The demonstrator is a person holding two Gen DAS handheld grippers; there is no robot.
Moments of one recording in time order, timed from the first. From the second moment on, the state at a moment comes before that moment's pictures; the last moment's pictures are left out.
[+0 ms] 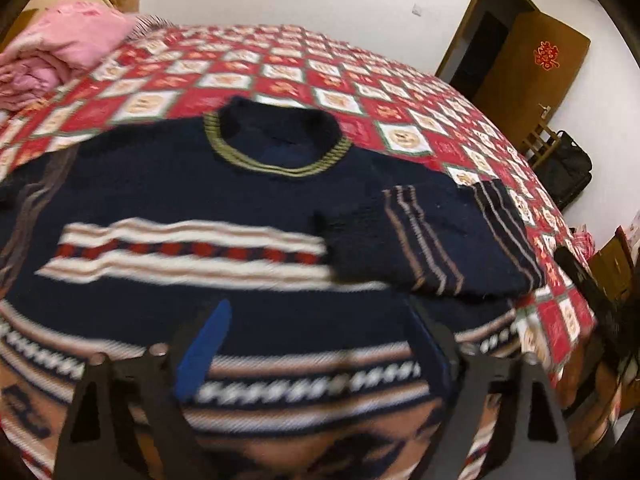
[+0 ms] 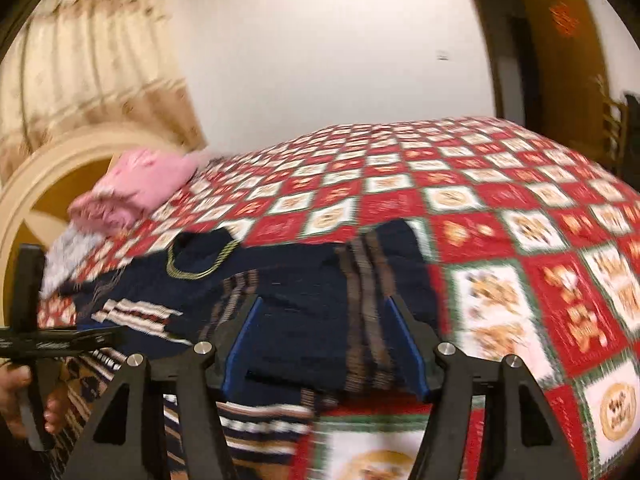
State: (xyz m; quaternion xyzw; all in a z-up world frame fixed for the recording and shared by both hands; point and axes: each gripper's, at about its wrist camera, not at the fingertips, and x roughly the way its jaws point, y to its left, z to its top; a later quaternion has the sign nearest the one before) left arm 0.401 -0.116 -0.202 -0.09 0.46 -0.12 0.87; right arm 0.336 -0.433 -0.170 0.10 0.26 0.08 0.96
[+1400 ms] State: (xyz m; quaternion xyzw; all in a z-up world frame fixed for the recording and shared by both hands) left arm 0.454 -0.039 -0.187 -0.07 0.45 -0.02 0.89; right arm 0.328 -0.442 -0.183 0.11 0.25 0.10 0.96
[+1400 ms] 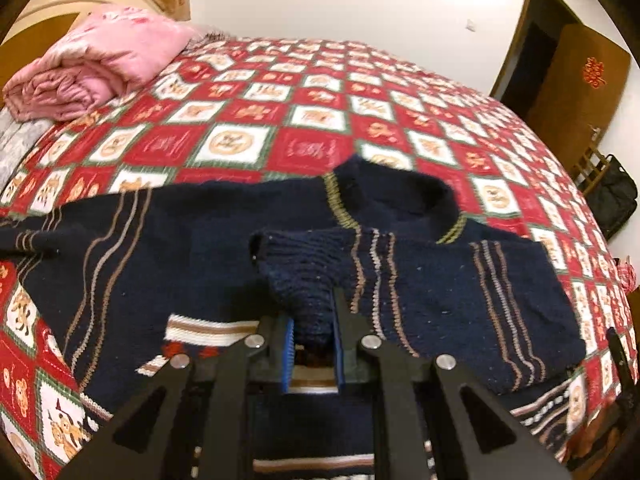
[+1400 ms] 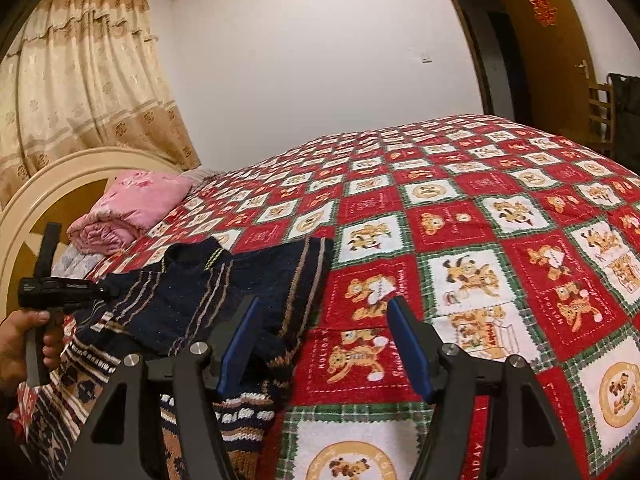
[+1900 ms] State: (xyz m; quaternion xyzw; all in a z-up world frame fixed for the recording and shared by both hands) left arm 0.450 -0.034 -0.216 -0.06 0.47 -0.01 0.88; right arm 0.335 -0.377 -0.196 -0.01 0.31 0.15 0.94
